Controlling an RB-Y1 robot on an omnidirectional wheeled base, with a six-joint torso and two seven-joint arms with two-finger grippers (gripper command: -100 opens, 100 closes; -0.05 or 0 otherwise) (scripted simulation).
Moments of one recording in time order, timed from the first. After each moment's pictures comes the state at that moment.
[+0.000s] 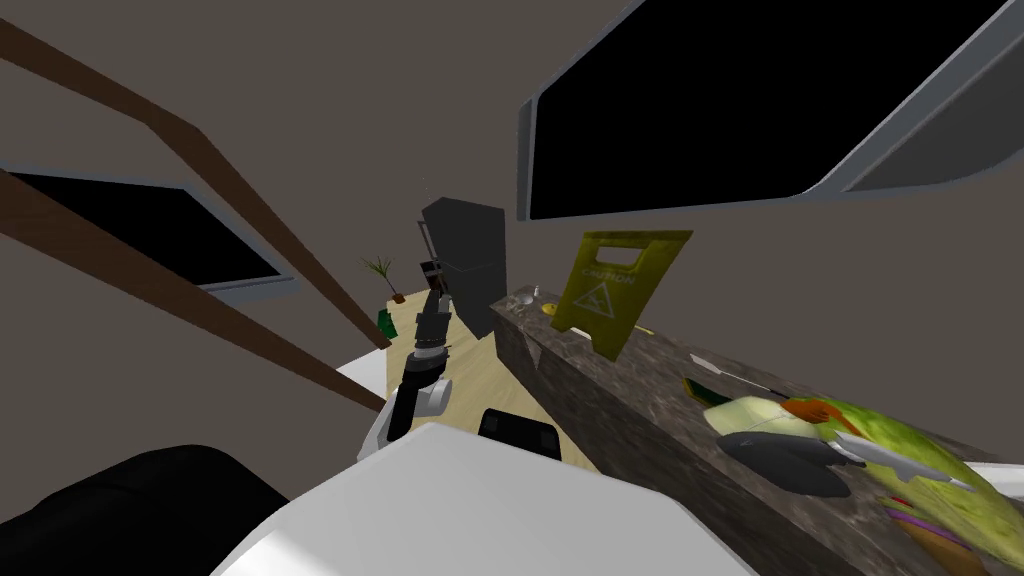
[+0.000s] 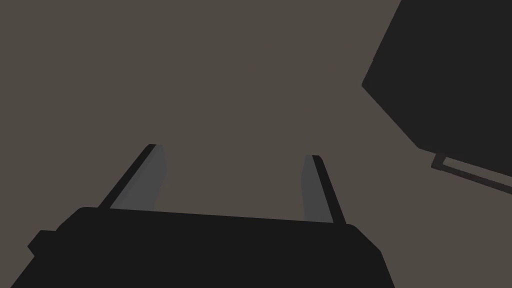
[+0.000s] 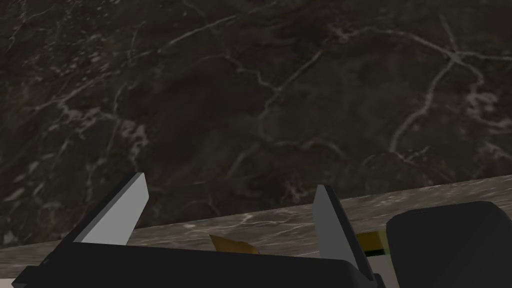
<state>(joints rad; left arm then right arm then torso) 0.50 -0.04 0.04 -2.28 -0.11 -0.63 -0.14 0.85 -1.33 0.29 -1.01 -0.14 -0.46 -0.24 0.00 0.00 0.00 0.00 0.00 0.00</state>
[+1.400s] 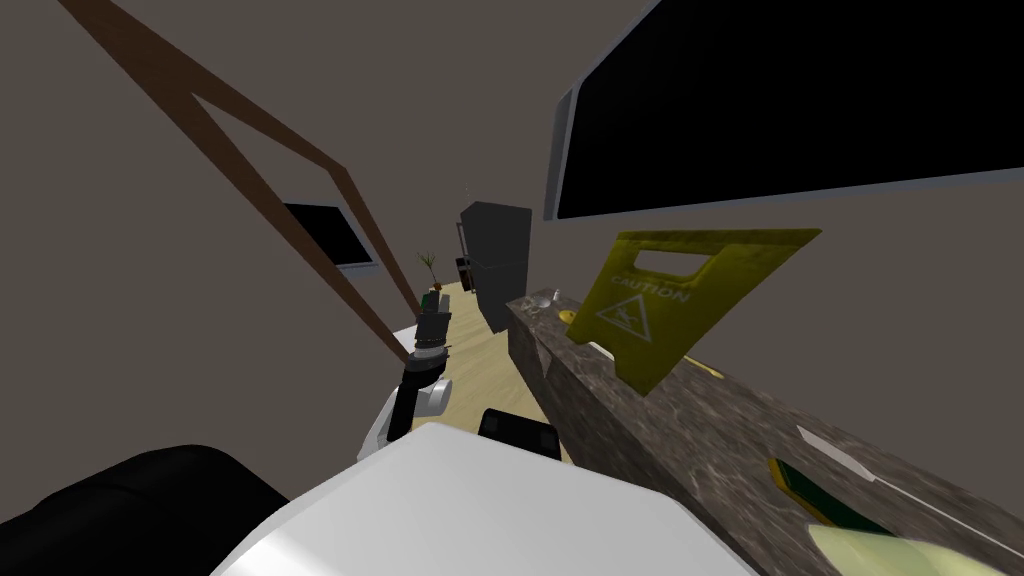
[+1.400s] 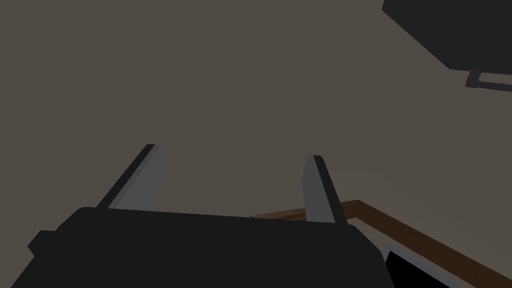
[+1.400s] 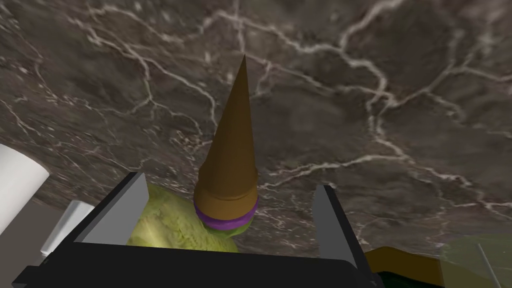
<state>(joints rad) 0.50 -0.04 0.04 -2.28 -0.11 -0.63 -0.14 0.84 -1.48 0.51 -0.85 -0.03 -0.44 -0.26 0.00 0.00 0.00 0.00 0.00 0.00</state>
